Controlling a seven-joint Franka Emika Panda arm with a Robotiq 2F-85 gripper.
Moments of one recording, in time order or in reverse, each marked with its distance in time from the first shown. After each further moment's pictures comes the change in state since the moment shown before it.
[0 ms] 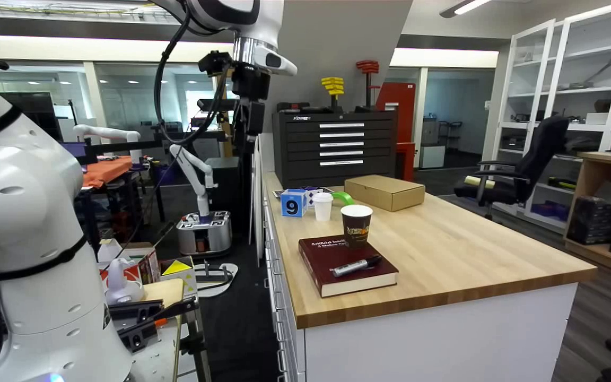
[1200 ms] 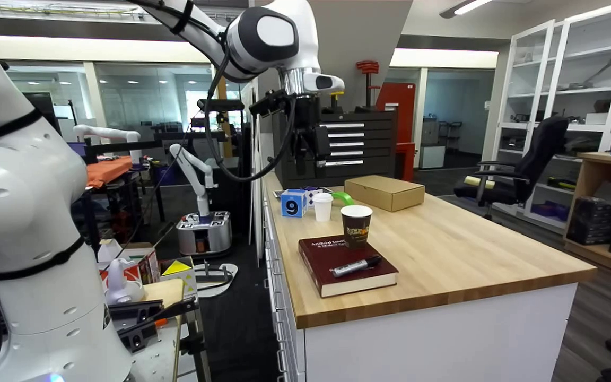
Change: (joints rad) arm -0.092 0.206 -0.023 -0.024 -0.267 0.443 -0.004
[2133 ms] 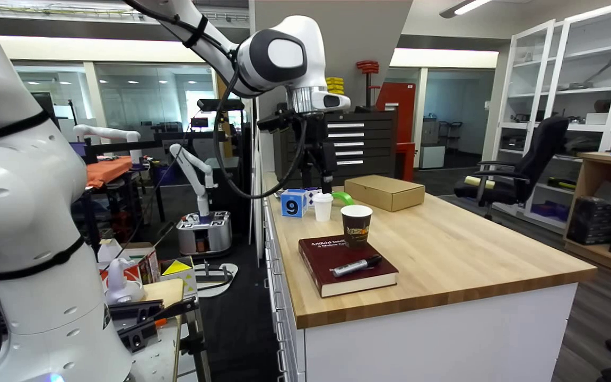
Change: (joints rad) arm 0.004 0.076 -0.006 -0.011 -0.003 0.093 -0.010
